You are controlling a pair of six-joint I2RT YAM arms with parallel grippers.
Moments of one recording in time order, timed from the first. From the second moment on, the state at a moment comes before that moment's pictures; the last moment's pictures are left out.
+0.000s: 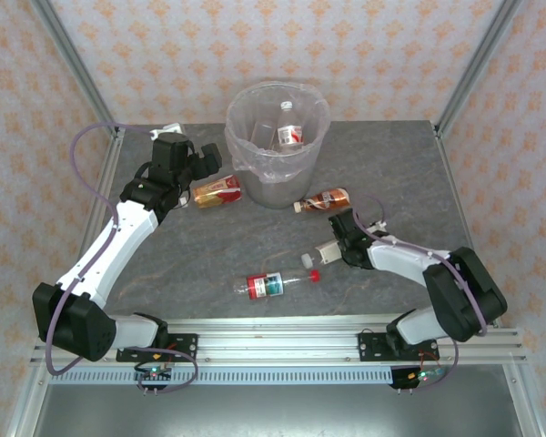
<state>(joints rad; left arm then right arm) -0.25 1.31 1.22 -0.46 -0.23 -0.50 0.51 1.41 0.60 -0.28 0.35 1.56</state>
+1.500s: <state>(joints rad) -0.31 1.16 0.97 -0.45 -0.02 -0.49 0.49 0.90 0.68 0.06 0.29 0.87</state>
